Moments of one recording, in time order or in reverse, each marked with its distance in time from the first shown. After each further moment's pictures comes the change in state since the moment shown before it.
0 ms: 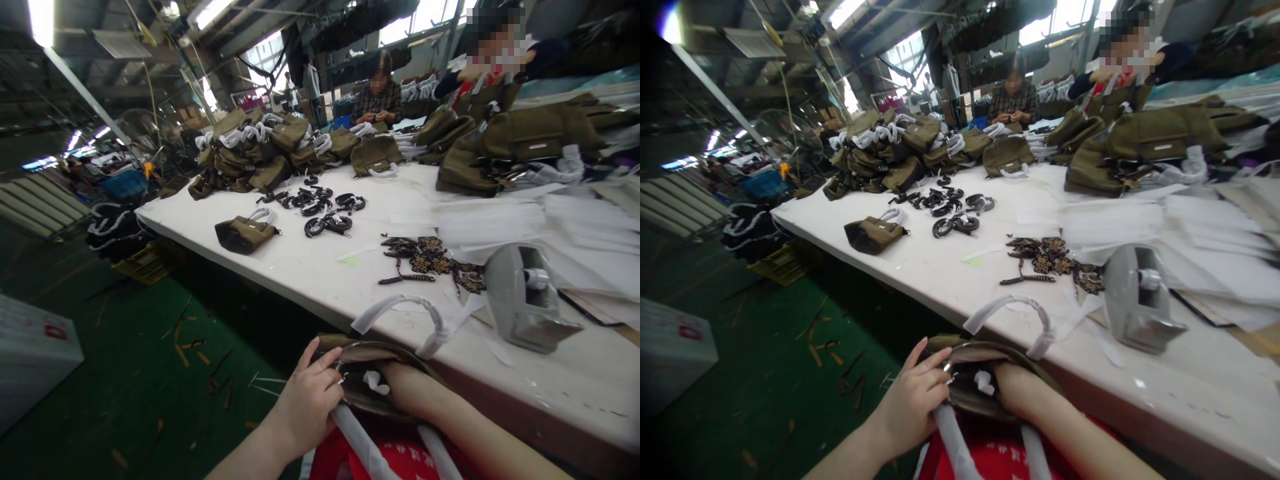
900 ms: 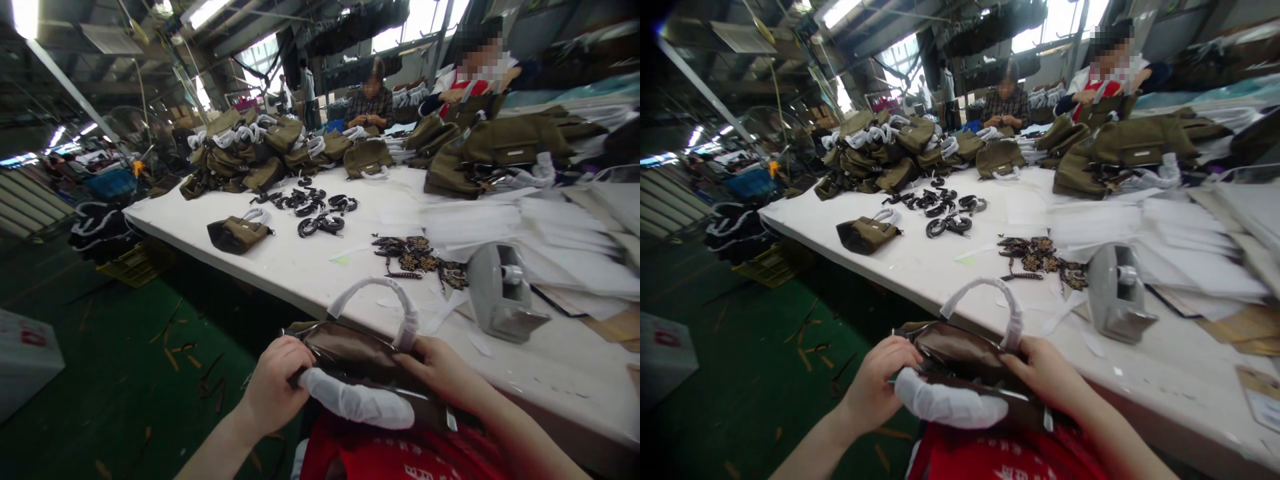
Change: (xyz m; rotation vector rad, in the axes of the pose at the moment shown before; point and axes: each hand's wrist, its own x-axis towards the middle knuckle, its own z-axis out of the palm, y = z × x) left_hand 0.005 -0.006 -0.042 -0.225 0.195 -0.211; right_hand -0.016 -0.010 -0.076 0.008 -0.029 0.136
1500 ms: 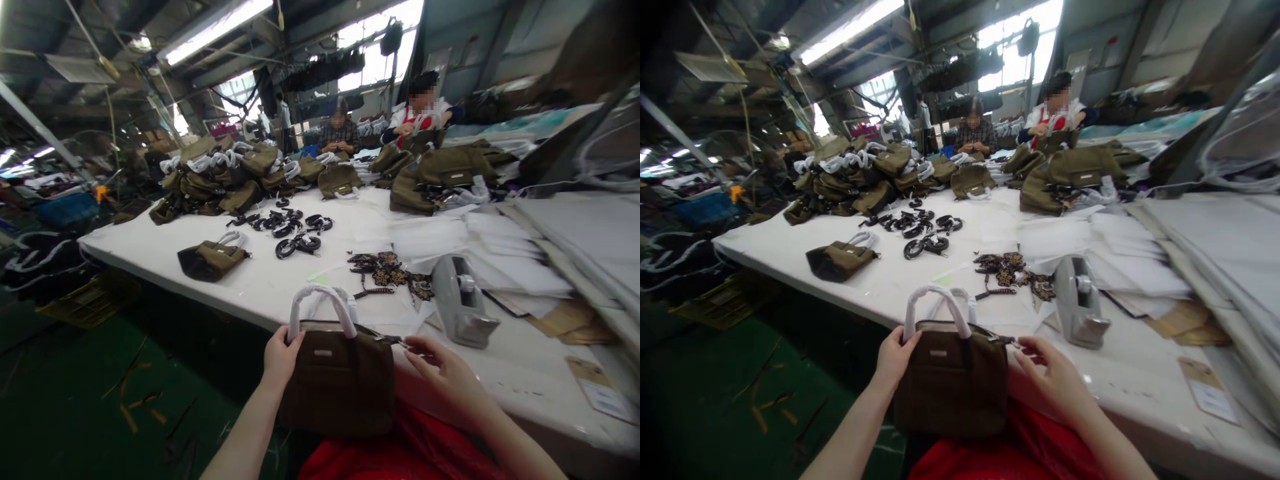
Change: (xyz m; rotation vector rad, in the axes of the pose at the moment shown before) left_hand 0.072 -0.073 0.082 -0.207 0.208 -0.616; right_hand -0.024 0.065 -0.024 0.152 0.441 0.132
